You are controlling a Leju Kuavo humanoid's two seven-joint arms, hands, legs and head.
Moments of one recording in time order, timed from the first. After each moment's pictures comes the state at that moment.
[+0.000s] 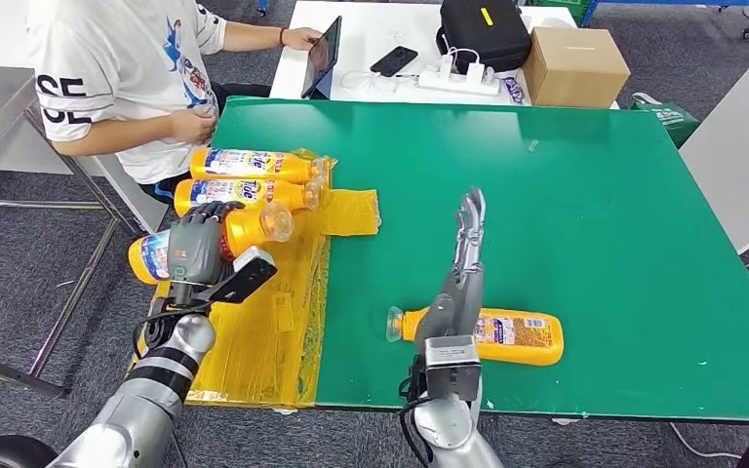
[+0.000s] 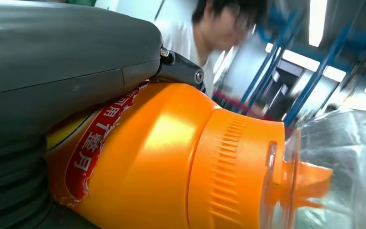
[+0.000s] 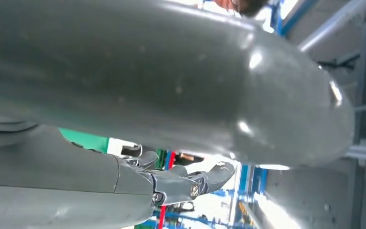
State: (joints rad) left arm -0.53 -0.12 -0.03 -0.77 -0.98 0.65 -0.47; right arm -0.10 0.23 0.50 -1.54 0.22 -0.69 -0.70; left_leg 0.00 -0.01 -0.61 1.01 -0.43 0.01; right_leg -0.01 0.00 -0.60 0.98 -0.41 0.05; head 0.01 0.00
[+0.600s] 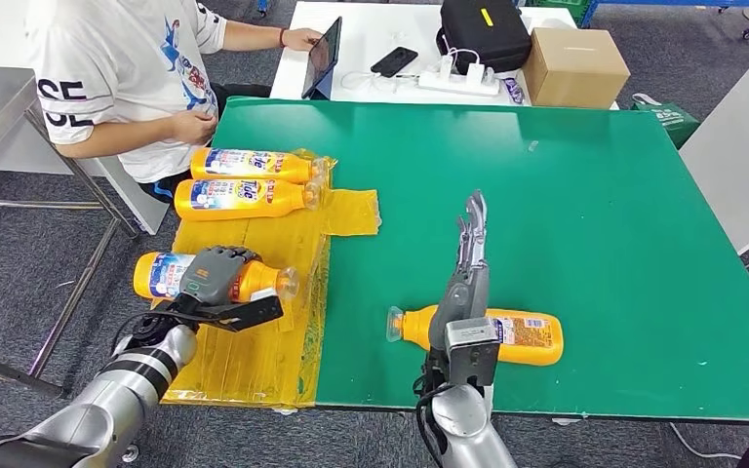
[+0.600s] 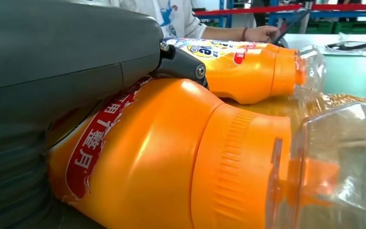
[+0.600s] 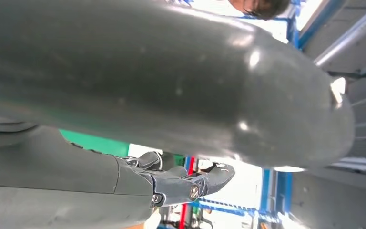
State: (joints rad) left arm -0.62 0.03 -0.23 -0.50 -1.14 0.37 -0.42; right arm -0.10 0.22 0.42 -1.48 0.16 -0.52 -0.70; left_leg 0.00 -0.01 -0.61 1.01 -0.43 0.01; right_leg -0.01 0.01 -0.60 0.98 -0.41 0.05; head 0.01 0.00
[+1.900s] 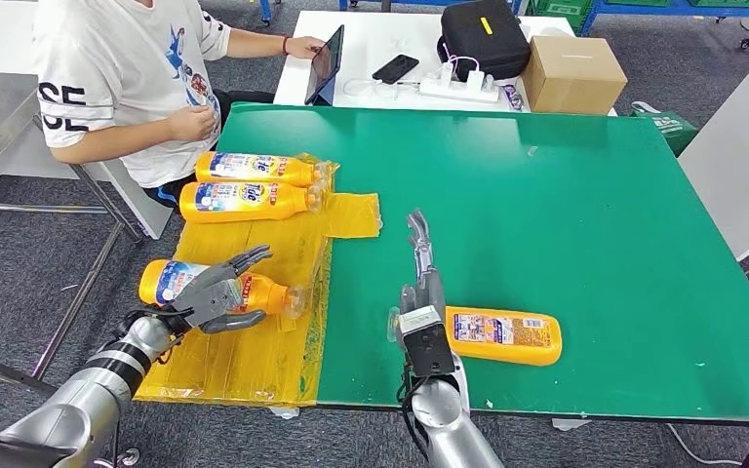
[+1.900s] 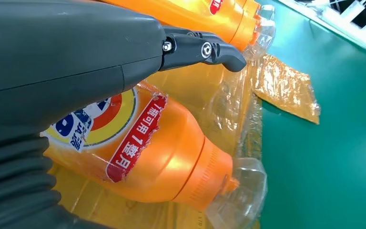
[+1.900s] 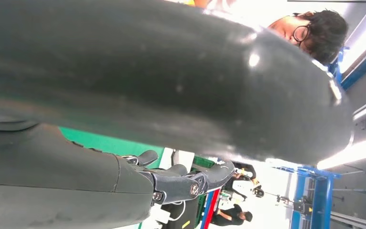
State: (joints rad) left arm -0.60 0.10 -0.26 -0.50 -0.70 -0.17 -0.66; right arm -0.16 0.25 0.41 -1.24 0.21 -0.45 -0.69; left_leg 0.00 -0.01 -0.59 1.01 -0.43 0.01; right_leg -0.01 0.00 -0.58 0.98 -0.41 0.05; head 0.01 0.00
